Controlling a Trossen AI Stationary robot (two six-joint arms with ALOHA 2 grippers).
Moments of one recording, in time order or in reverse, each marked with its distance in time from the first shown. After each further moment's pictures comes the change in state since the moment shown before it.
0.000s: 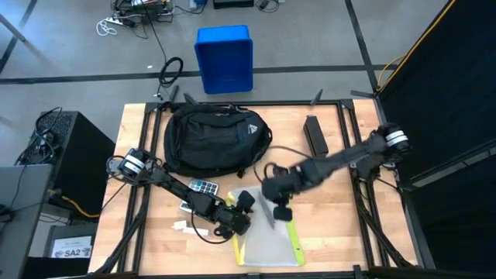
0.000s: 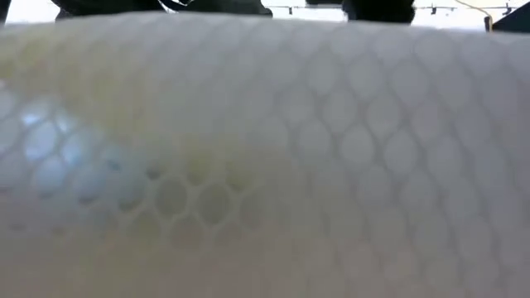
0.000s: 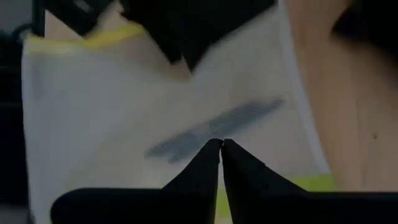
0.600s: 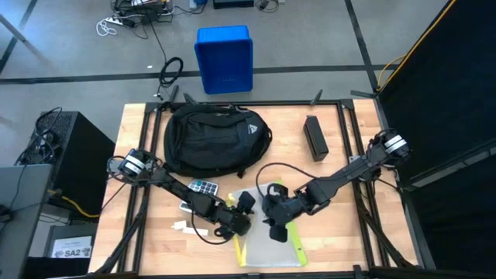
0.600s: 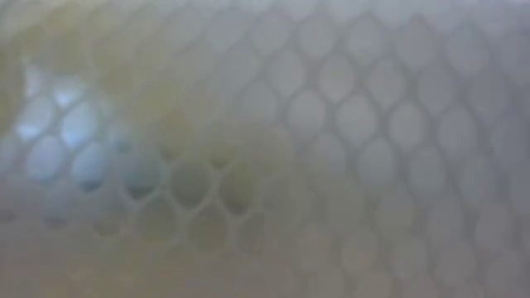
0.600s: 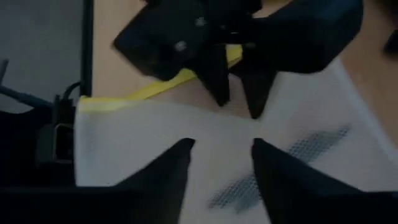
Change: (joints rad) left arm -0.005 0.003 -0.002 0.037 0.004 0.004; right arm 0.146 0.049 -0.060 0.259 0.131 0.246
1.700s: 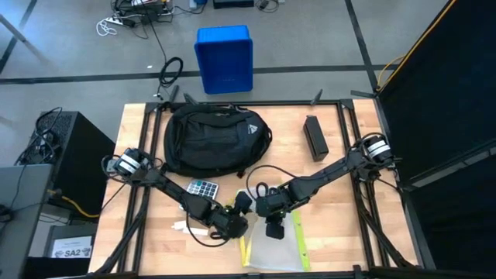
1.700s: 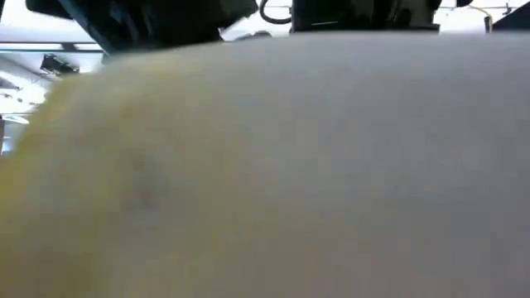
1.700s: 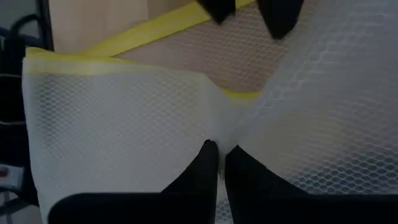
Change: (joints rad) left arm -0.048 -0.059 -0.002 -0.050 -0.146 0.003; right arm -0.099 0.154 0.006 -0.037 -0.313 -0.057
